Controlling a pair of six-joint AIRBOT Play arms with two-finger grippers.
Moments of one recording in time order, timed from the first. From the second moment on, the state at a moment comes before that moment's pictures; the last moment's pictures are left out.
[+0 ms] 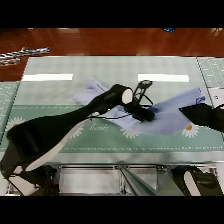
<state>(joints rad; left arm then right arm) -0.90 -1.85 1.63 1.03 -0.97 -1.63 -0.16 -0.46 0.83 -0.98 1.34 1.61</state>
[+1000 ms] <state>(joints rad) -0.09 -1.19 1.25 1.19 -1.26 -1.51 0.25 -1.15 1.12 -0.65 0.97 1.39</state>
